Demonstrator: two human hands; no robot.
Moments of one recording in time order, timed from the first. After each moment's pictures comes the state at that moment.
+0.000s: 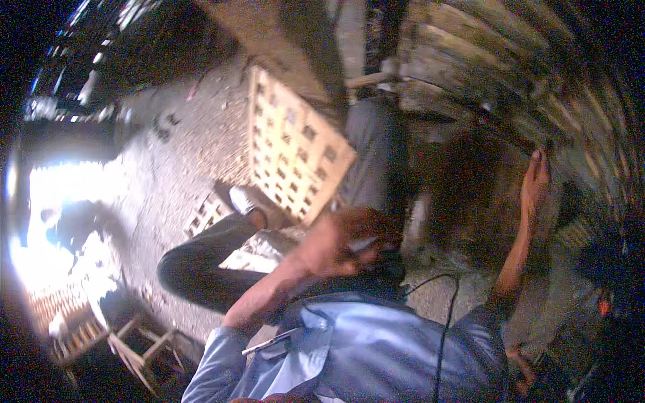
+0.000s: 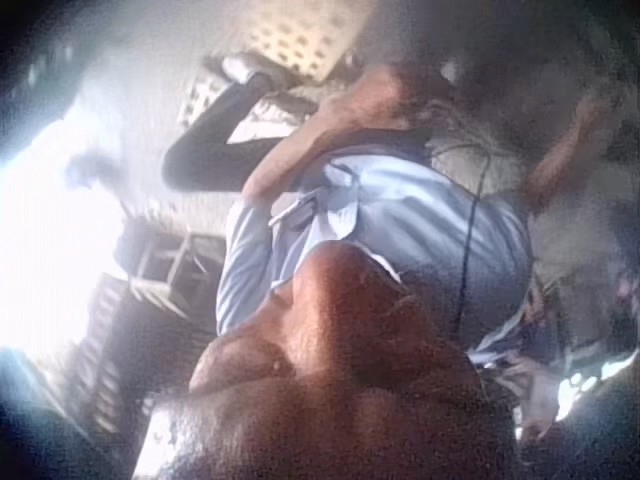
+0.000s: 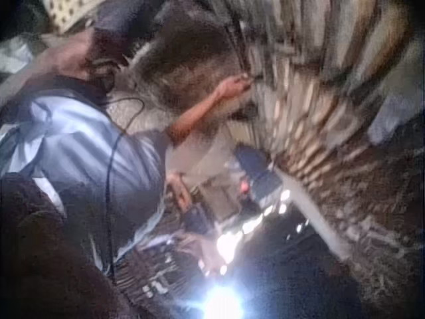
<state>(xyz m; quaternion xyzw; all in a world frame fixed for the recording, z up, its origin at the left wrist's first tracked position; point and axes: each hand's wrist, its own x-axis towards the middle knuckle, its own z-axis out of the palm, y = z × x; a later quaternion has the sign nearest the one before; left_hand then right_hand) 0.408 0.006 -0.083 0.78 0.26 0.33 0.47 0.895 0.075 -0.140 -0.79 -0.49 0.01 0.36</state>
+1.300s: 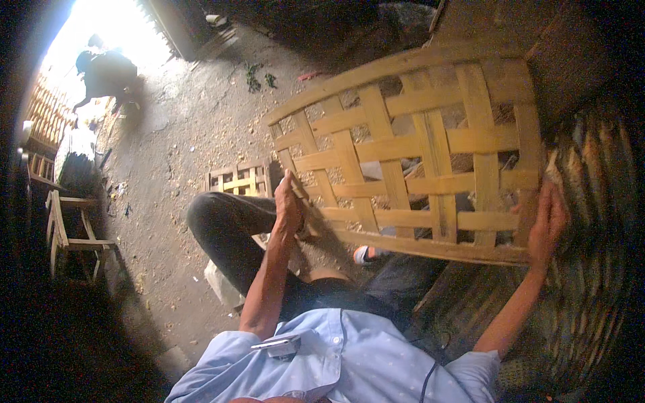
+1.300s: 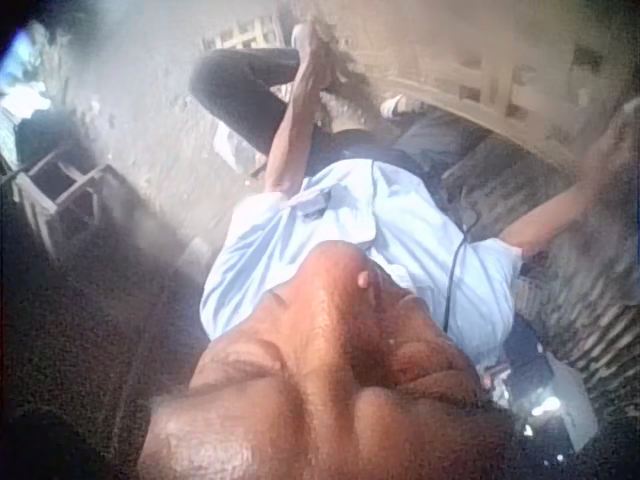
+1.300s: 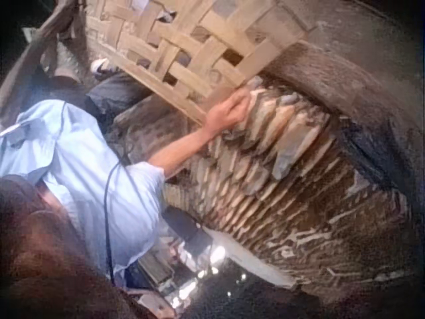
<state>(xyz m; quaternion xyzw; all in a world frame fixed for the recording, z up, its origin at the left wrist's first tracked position) 0.167 -0.046 -0.218 0.02 0.53 0.74 0.41 0.589 0.124 0.094 -0.42 -0.79 0.21 0.40</state>
